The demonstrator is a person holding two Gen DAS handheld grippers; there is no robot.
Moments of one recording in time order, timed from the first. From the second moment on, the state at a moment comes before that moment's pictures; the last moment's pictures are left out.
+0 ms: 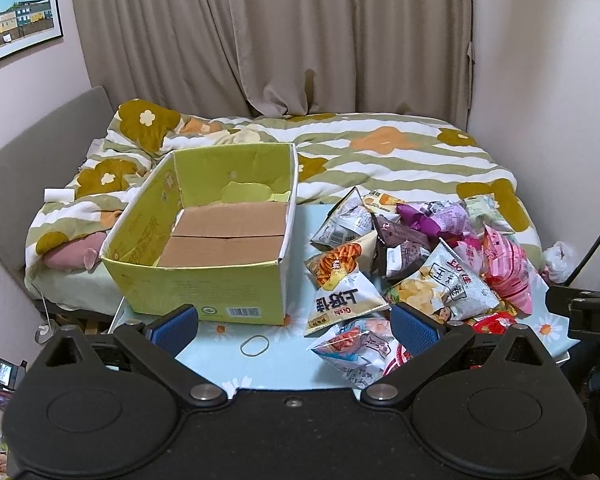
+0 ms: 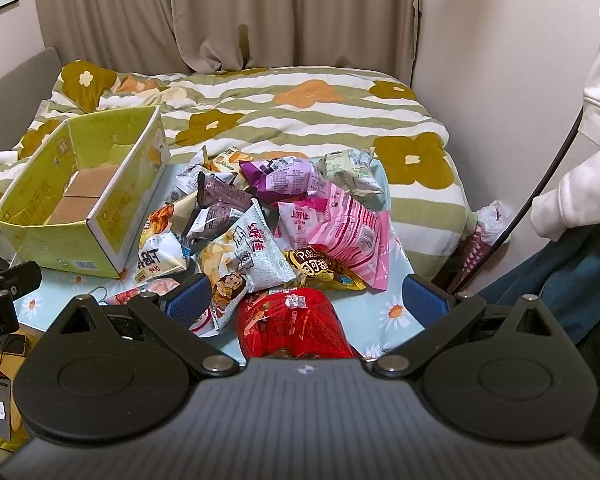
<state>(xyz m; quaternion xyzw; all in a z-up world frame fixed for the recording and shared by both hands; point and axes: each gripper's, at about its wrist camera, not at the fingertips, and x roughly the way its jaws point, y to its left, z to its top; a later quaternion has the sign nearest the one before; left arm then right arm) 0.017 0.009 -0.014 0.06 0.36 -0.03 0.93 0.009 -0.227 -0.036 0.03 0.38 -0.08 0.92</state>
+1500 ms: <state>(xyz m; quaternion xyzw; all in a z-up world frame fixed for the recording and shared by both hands) 0.019 0.010 -0.012 0.05 0.37 -0.05 0.93 0.012 -0.227 -0.036 0.03 0.38 -0.08 0.92</state>
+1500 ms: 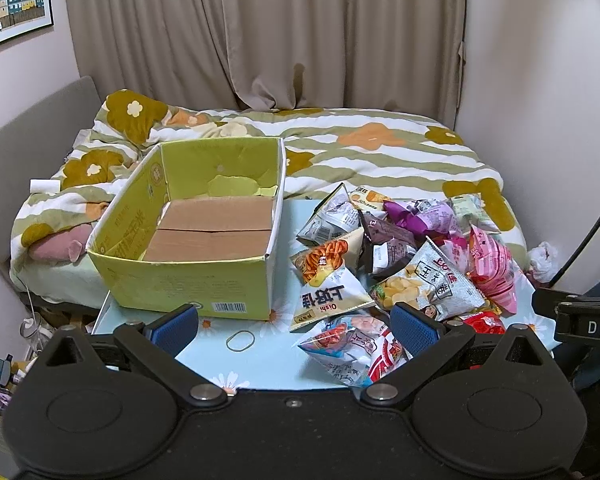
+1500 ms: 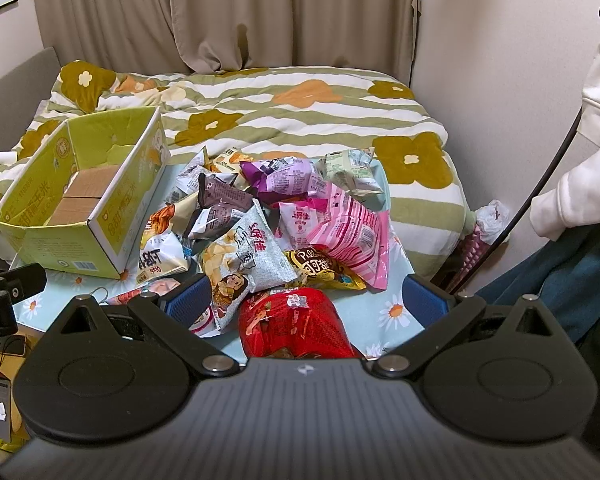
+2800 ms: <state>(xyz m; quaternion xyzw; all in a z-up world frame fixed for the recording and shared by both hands) 0.139 -0.005 -0.175 -0.15 0.57 -0.08 0.80 0.114 -0.262 -0.175 0.11 0.53 0.00 0.84</state>
